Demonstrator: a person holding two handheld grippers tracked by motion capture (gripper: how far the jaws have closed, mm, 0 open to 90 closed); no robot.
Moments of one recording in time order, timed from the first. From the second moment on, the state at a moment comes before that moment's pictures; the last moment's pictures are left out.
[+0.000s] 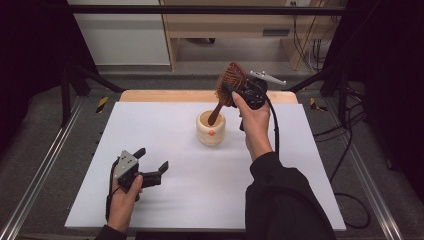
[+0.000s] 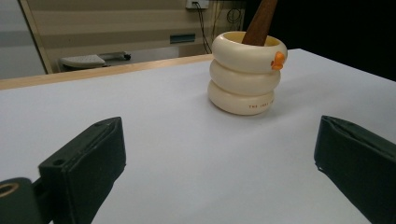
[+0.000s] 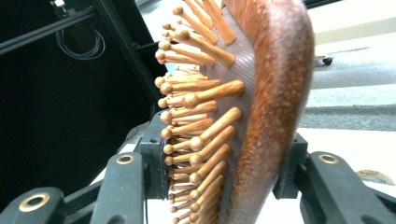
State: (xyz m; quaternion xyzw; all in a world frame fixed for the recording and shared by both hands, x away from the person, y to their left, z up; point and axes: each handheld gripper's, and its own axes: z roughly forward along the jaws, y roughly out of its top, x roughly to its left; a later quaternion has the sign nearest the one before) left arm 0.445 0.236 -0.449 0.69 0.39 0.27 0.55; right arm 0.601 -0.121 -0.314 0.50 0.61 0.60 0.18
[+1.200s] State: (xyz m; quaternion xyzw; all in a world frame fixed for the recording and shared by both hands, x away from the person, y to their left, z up) left arm 0.445 0.236 -0.449 0.69 0.39 0.27 0.55; right arm 0.606 -0.110 -0.338 0.50 0.62 0.58 0.17
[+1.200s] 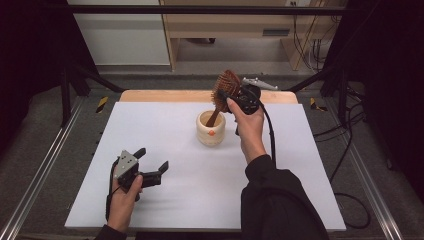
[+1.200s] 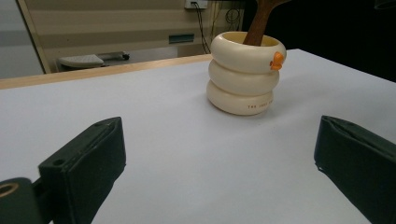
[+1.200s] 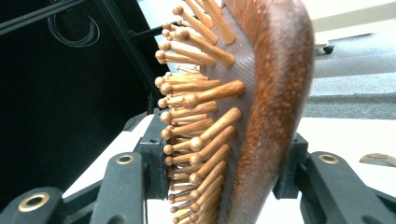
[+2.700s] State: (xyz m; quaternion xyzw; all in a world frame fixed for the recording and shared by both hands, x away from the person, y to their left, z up) left arm 0.446 0.235 -0.450 0.69 0.39 0.27 0.55; right arm 0.609 -0.104 -0.365 0.51 0.61 0.58 0.15
